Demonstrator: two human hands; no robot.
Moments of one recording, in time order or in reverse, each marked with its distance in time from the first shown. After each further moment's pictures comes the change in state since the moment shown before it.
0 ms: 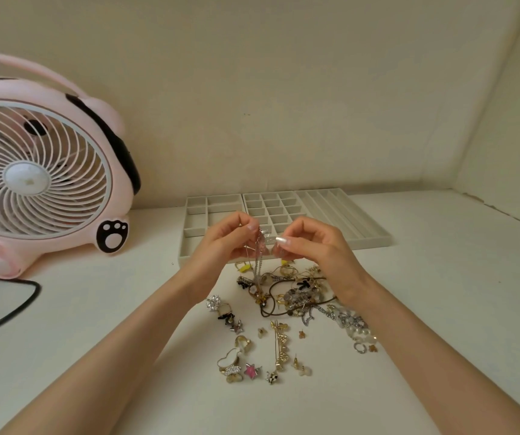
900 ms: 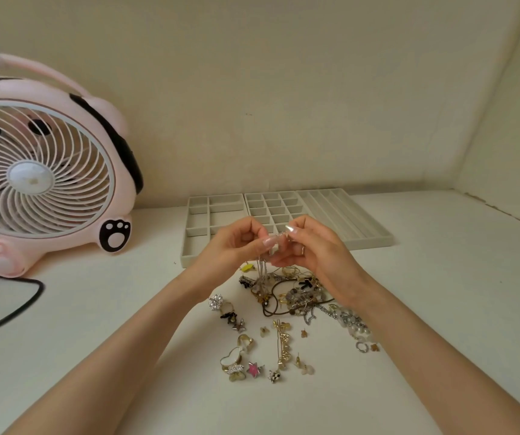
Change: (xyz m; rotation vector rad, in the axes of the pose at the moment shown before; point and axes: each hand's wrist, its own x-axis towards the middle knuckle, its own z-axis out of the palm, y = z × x) left_hand -0.004 0.005 0.005 0.132 -0.081 -0.005; right_hand 0.002 0.004 0.005 0.139 -0.018 0.078
